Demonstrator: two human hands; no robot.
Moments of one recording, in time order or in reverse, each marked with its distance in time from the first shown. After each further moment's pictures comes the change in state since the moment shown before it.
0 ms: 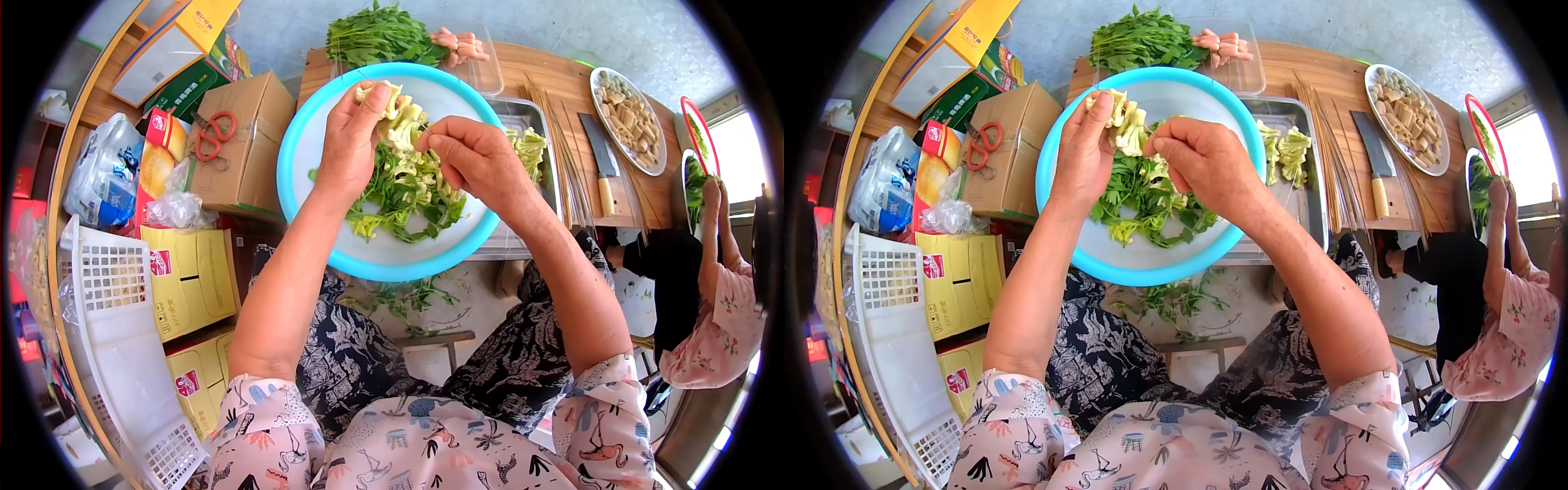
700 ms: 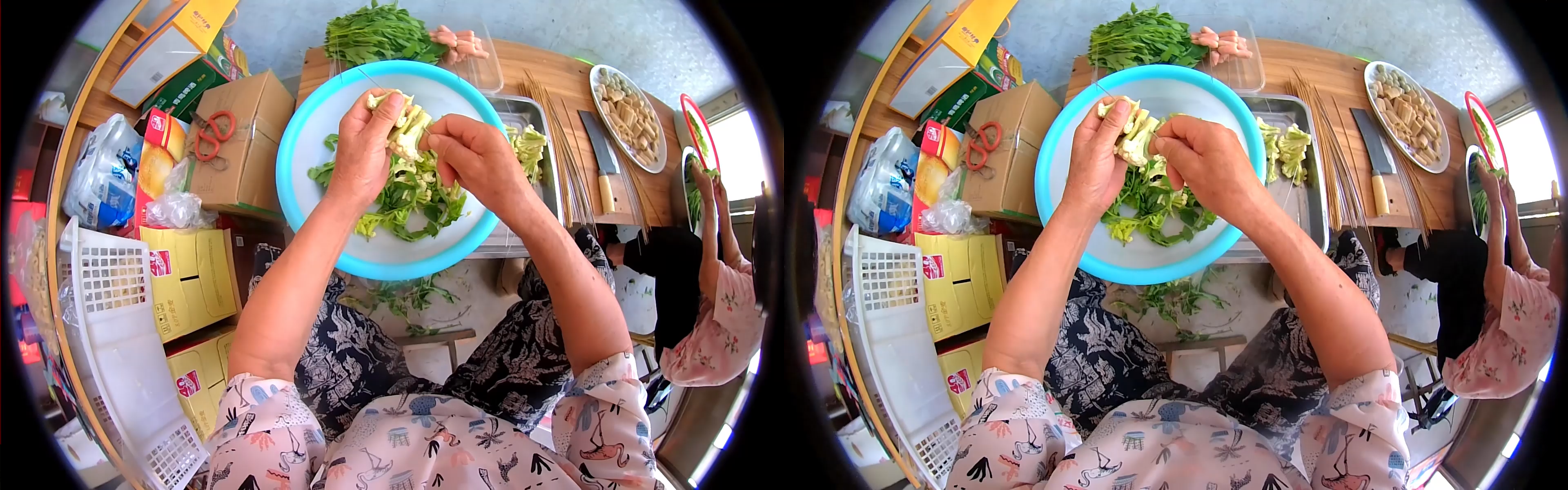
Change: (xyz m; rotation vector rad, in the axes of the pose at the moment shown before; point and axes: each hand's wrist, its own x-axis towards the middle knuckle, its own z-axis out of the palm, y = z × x) left_hand -0.007 -0.014 0.007 -0.111 -0.005 -0.072; right_hand 0.001 0.006 0.003 -0.071 0.052 -0.018
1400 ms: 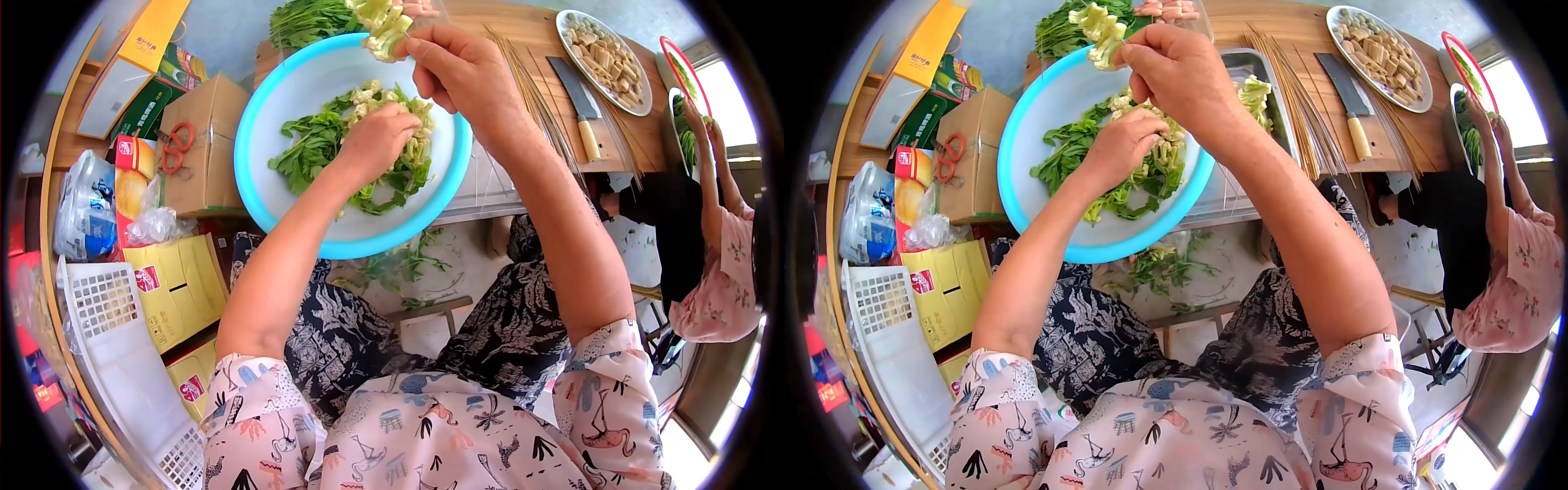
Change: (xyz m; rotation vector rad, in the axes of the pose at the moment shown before) left_hand 0.005 -0.074 -0.001 1.383 -0.576 0.122; right_hand 0.006 -0.001 -0.042 0.220 0.226 -0.069
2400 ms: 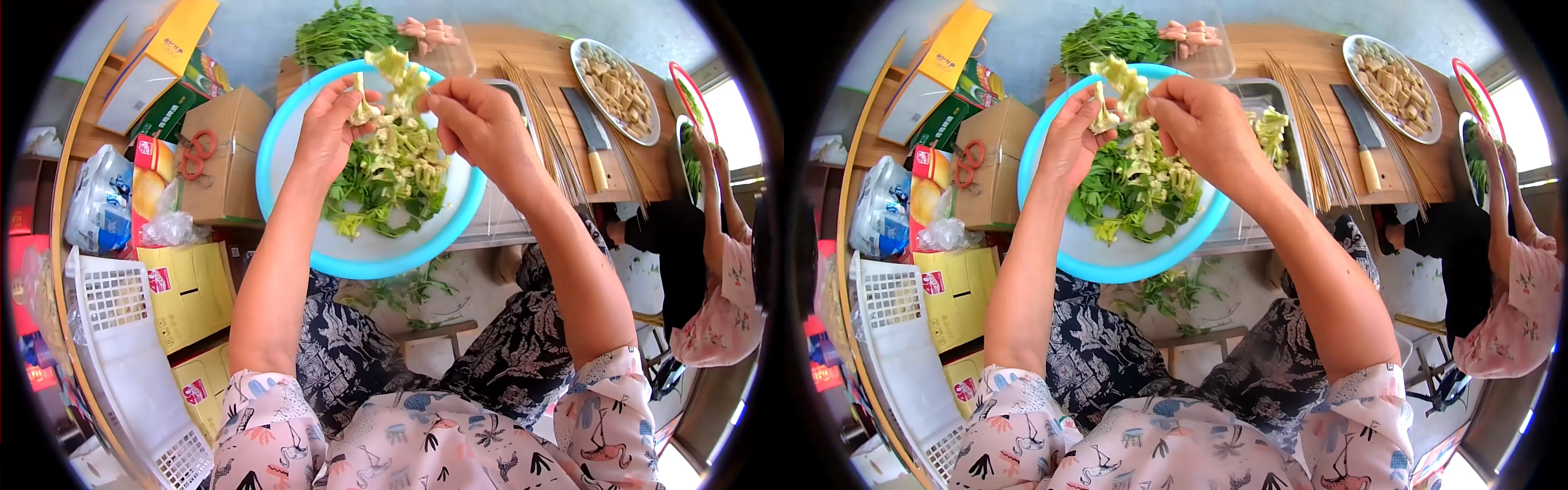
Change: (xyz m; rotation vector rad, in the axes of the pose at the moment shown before) left_hand -0.001 -0.019 -0.074 -1.215 0.388 -0.259; right_hand -0.012 -0.009 0.003 -0.185 -0.075 0.017
